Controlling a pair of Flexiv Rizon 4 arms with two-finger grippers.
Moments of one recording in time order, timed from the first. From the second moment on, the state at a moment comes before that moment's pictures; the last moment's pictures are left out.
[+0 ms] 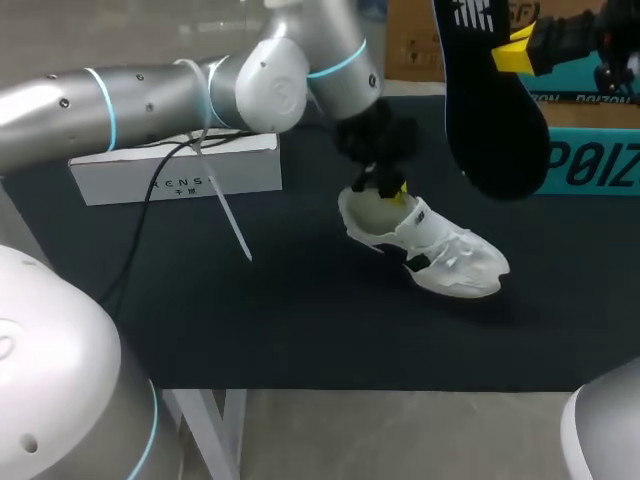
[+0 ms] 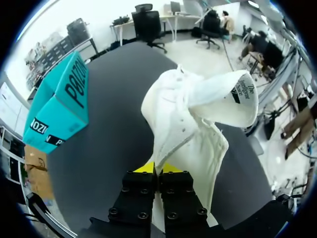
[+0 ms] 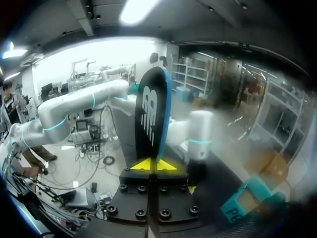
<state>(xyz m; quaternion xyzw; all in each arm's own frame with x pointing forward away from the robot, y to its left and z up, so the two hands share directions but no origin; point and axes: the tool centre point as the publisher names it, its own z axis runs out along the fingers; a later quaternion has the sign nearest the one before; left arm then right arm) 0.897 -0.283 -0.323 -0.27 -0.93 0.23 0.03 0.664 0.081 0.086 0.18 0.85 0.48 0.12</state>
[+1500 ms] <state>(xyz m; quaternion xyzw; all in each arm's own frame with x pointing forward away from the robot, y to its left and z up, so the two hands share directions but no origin) 0.885 -0.361 -0.349 -0.73 -0.67 0.04 0.13 0.664 0.081 0.086 0.18 0.85 0.48 0.12</state>
